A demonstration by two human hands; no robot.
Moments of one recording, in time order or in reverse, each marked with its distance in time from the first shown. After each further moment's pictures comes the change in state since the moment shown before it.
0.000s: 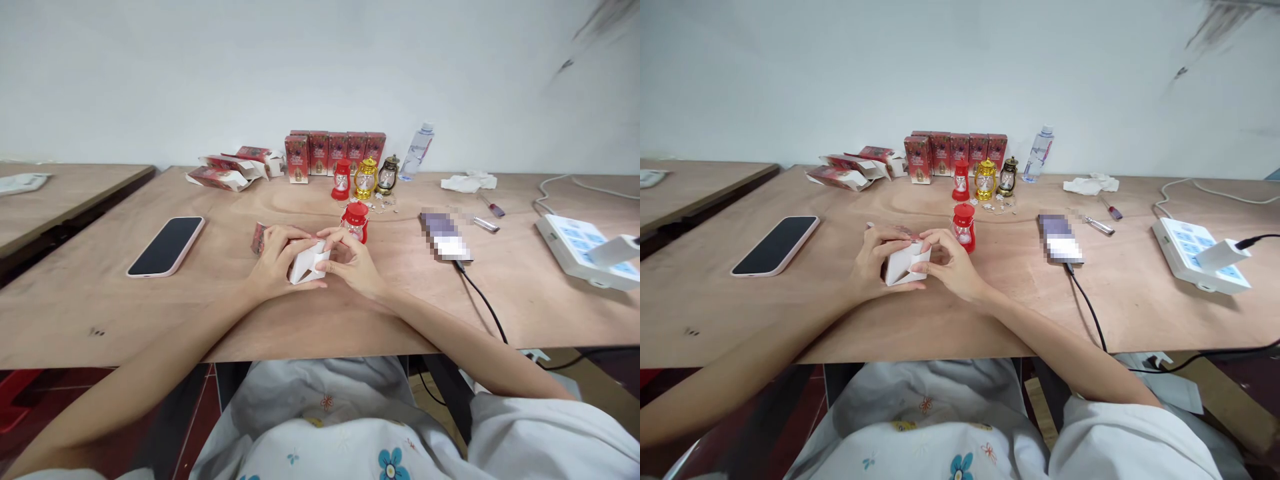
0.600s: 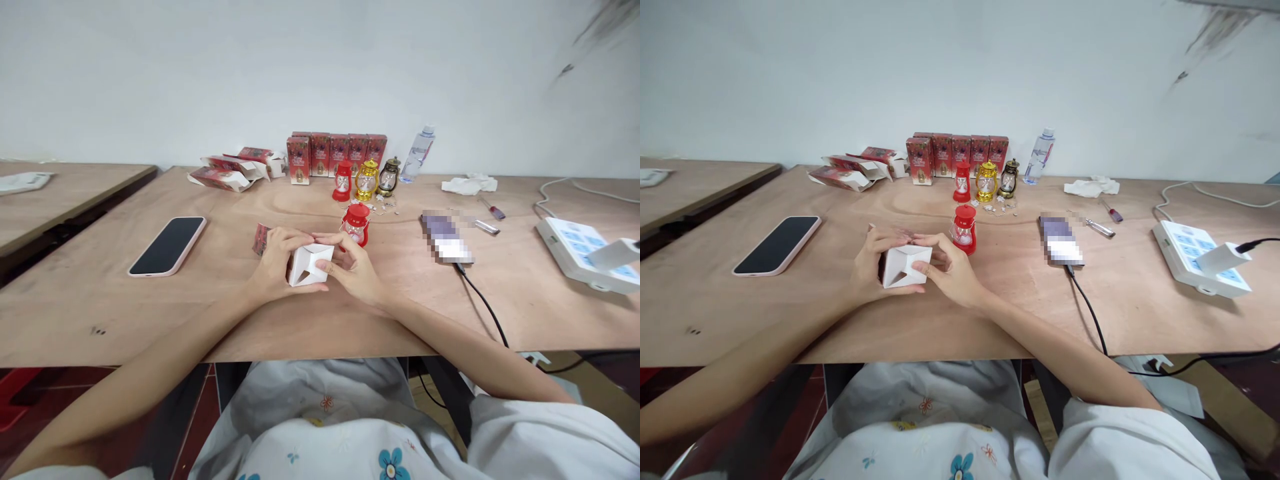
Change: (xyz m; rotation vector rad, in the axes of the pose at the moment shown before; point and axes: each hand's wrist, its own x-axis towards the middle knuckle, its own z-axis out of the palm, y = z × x) left_hand -0.002 0.002 -0.003 -0.141 -0.012 -0.099; right_hand -0.007 -0.006 0.006 -0.080 -0.013 -0.020
